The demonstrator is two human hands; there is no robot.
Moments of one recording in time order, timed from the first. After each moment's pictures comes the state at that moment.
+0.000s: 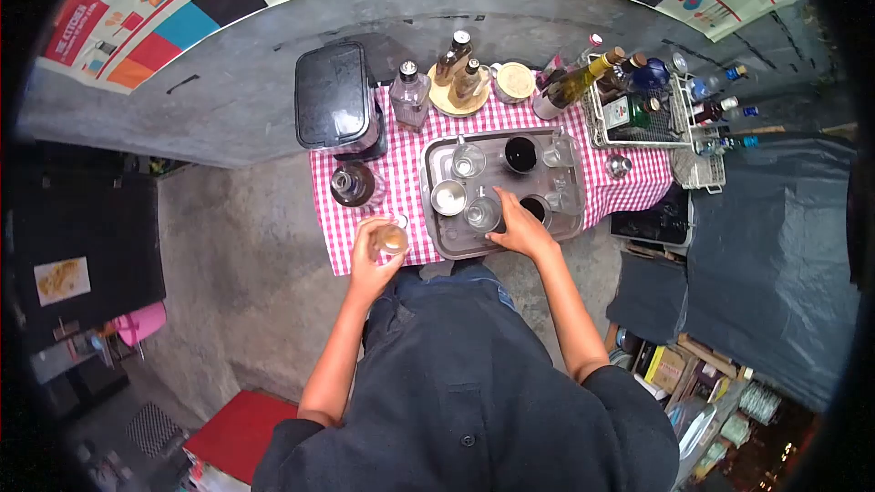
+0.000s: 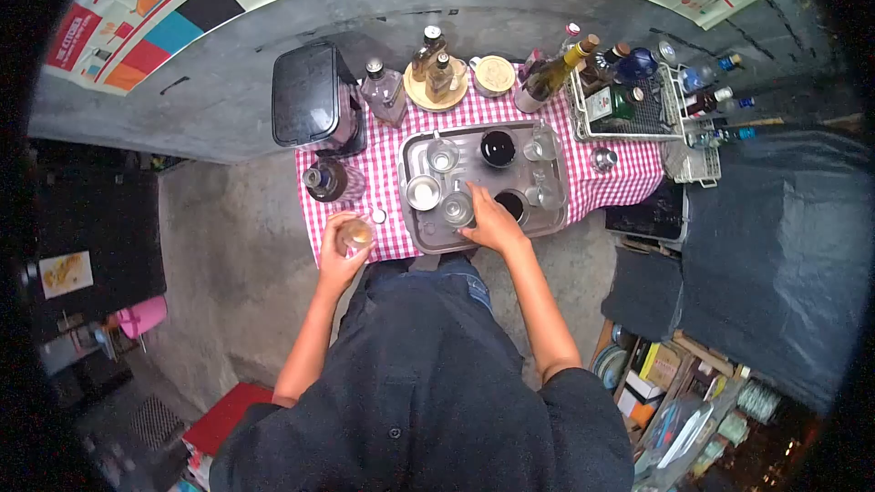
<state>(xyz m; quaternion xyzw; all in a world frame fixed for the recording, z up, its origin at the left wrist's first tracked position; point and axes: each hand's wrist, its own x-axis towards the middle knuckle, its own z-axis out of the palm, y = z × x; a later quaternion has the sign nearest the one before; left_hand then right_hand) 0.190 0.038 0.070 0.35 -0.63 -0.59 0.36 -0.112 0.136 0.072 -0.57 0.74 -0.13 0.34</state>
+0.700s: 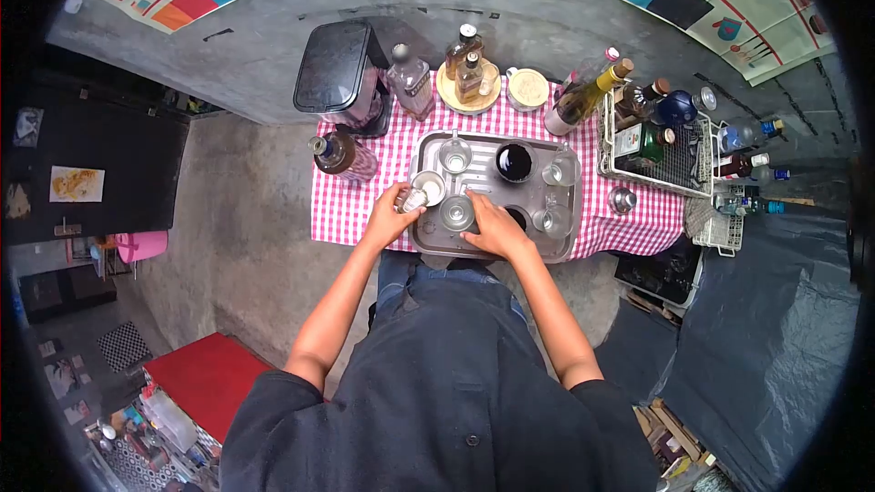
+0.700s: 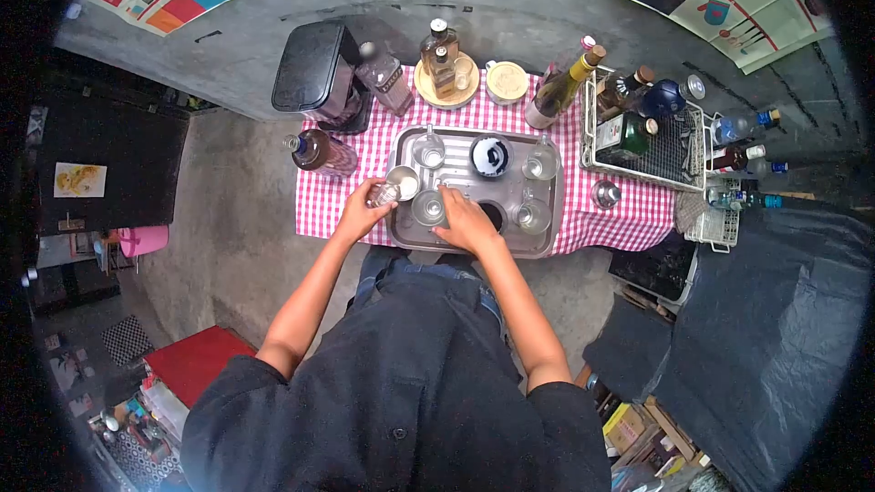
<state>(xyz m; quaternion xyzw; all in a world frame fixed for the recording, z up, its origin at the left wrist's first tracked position) 0.095 0.045 0.014 0.53 -0.66 -0.49 0.21 -0.151 0.129 0.035 -0.68 0.62 -0.11 0.37</state>
